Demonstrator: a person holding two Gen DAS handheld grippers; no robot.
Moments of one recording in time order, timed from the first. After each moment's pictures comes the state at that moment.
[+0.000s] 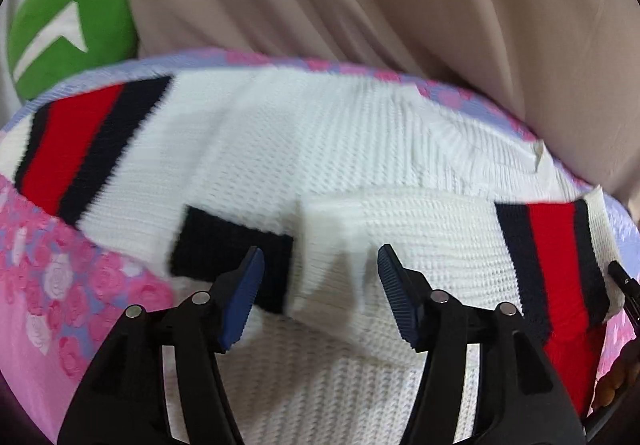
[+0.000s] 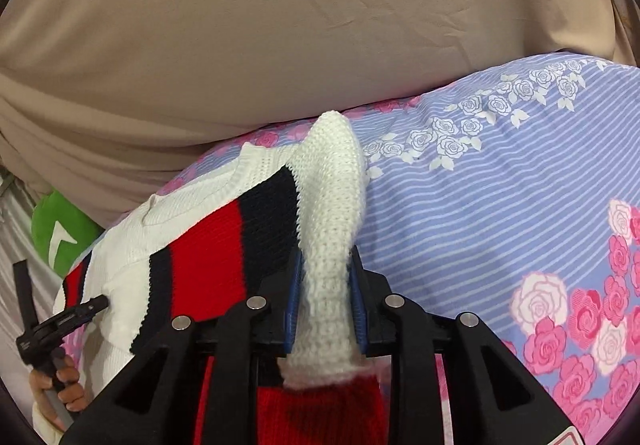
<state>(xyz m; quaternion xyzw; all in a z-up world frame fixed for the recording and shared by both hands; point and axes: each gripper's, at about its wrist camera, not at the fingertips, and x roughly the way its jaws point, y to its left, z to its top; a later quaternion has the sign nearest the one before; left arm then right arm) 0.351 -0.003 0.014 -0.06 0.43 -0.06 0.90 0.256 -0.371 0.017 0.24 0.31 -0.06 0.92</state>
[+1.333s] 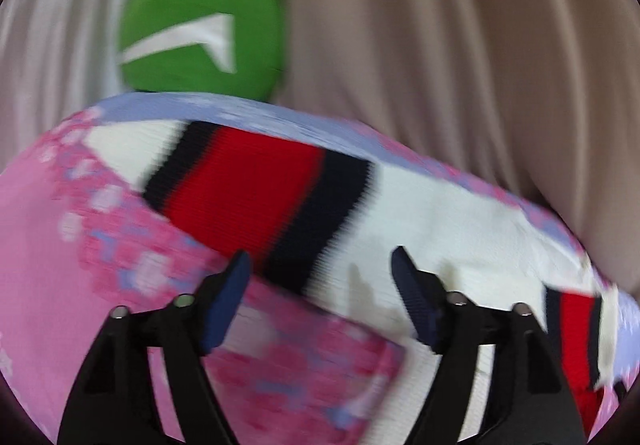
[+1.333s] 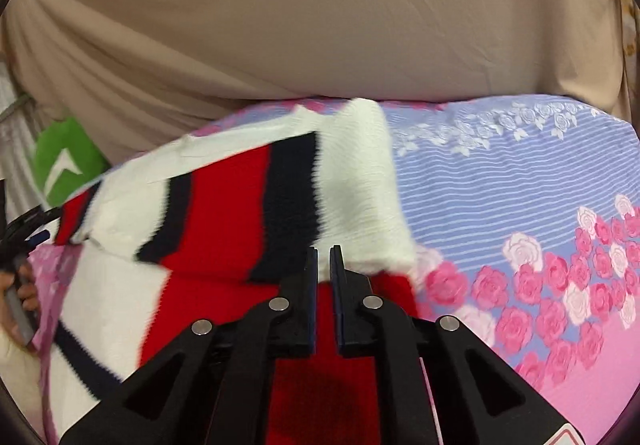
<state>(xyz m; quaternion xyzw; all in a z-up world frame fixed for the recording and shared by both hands) 0.314 0.172 0.055 -0.16 0.31 0.10 0.93 0.215 -0.314 0.048 0.14 0.33 -0.03 0.93</state>
